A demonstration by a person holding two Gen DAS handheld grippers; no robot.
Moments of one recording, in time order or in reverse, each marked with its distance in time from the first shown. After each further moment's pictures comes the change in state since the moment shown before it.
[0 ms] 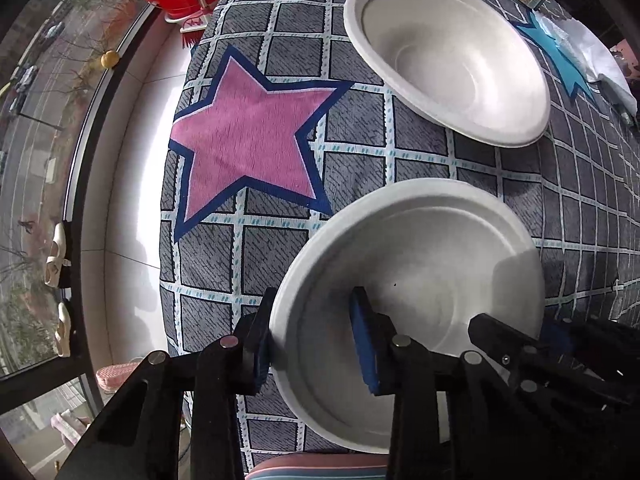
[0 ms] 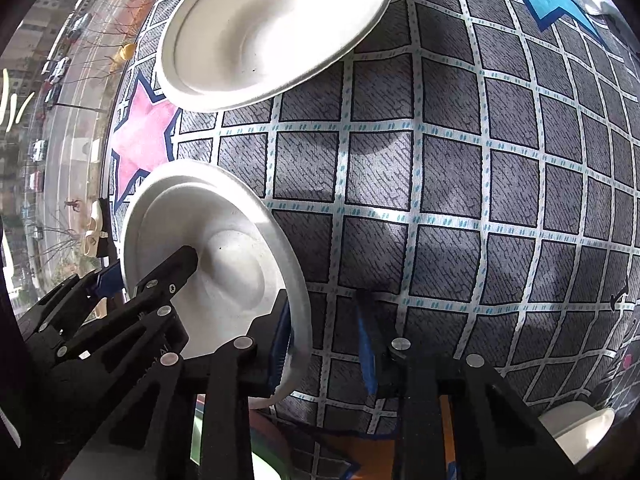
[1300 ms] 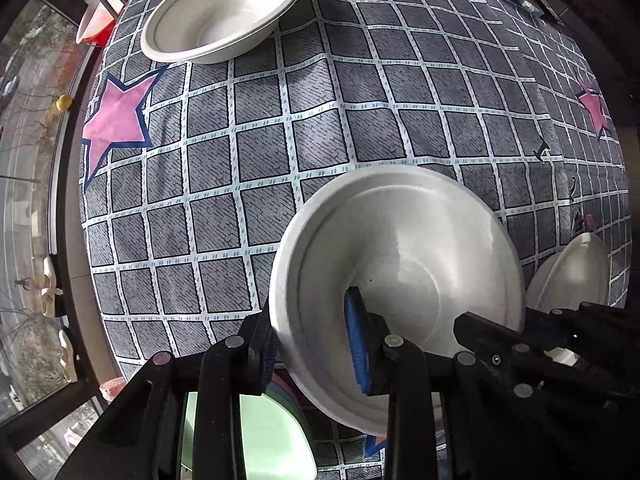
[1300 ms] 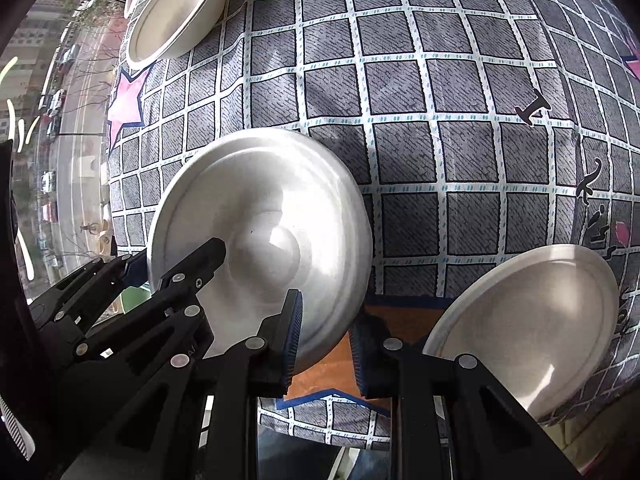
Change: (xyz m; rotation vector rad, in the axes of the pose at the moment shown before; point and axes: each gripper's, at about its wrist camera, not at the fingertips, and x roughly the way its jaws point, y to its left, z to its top) left arm -0.035 -0.110 -0.072 0.204 0.005 -0.054; right arm -0.031 -0.106 -0.136 0.121 0.006 0.069
